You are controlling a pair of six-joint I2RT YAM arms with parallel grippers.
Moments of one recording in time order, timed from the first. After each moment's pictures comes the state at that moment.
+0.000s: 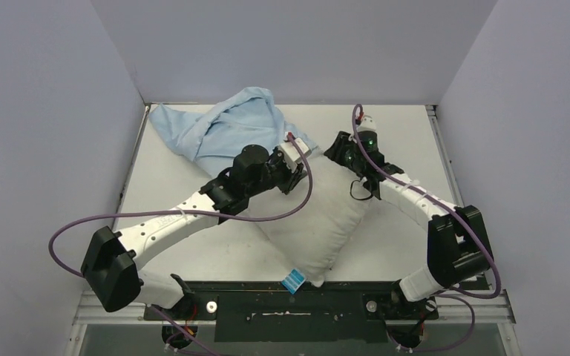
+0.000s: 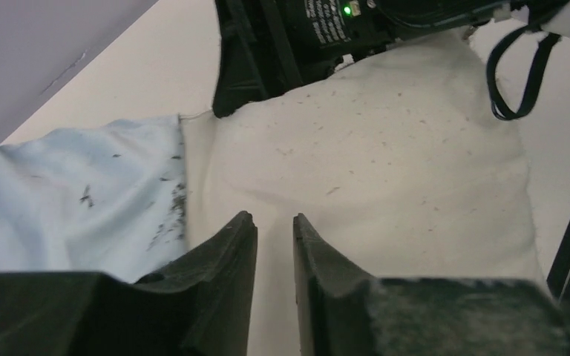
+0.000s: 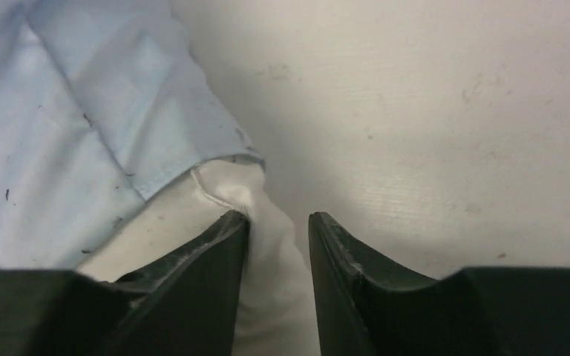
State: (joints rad) left arm -0.82 1.36 1.06 0.05 0.12 0.09; right arm 0.38 1.50 0.94 0.08 -0.02 0.52
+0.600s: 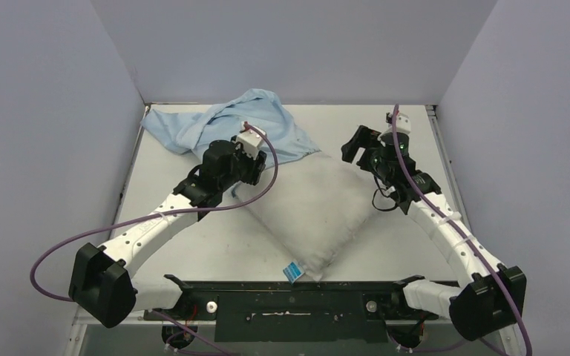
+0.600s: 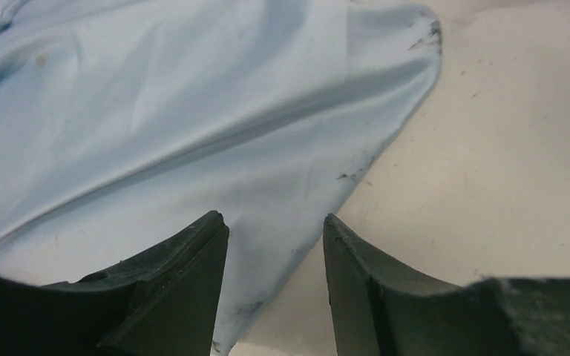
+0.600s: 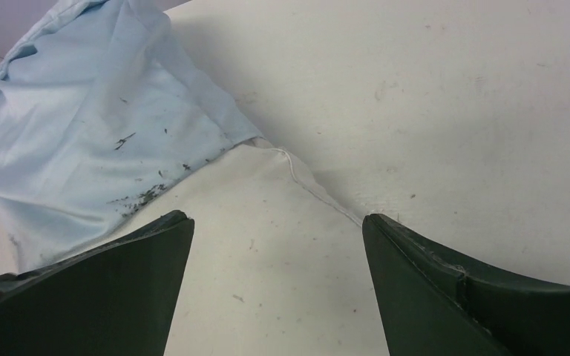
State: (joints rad) left arm -0.59 1.27 0.98 -0.06 -0.02 0.06; right arm 0.33 1.20 1.00 -0.24 0.12 0.51
